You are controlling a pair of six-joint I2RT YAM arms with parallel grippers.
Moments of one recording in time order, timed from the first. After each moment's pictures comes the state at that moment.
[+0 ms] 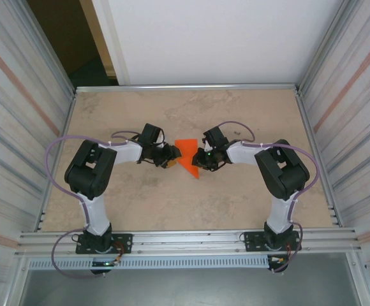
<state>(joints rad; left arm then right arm) -0.45 1.88 1.01 -0.12 0.56 -0.92 0.56 1.86 1.01 -0.19 -0.37 0.78</state>
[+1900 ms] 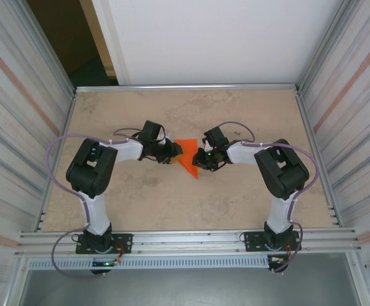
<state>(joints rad) -0.44 1.91 1.05 -0.07 0.63 -0.91 0.56 1.87 1.00 -0.17 -0.39 0.78</state>
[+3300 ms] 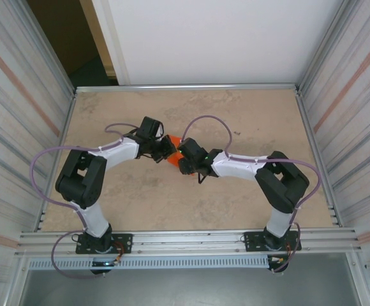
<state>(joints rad) -0.46 1.76 1.06 -0.25 0.42 -0.95 0.87 1.78 1.07 -0.27 0.20 0.43</state>
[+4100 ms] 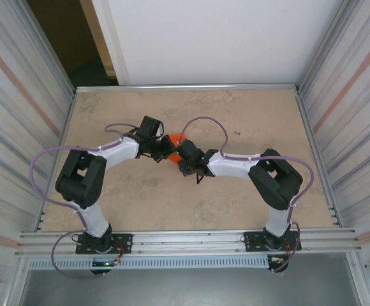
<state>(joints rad) -0.46 1.76 1.08 -0.27 0.42 -0.97 0.88 1.83 1.10 -0.27 0.22 0.41</state>
